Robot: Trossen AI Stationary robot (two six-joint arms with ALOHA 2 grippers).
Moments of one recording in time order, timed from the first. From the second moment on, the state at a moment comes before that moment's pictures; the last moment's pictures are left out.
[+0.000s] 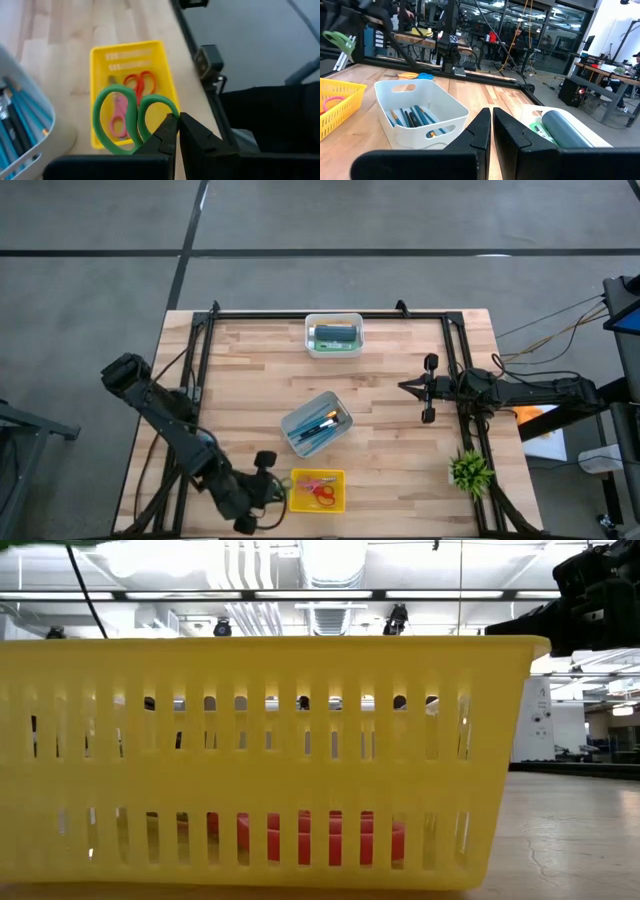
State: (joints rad) left arm -0.79 1.57 1.11 -0.35 -0.34 -0.46; right arm -0.03 0.28 0.01 0.29 0.09 -0.18
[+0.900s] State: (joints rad) left arm -0.61 1.76 1.34 -0.33 -0.11 -0.27; right arm -0.03 0.28 0.01 0.29 0.09 -0.18
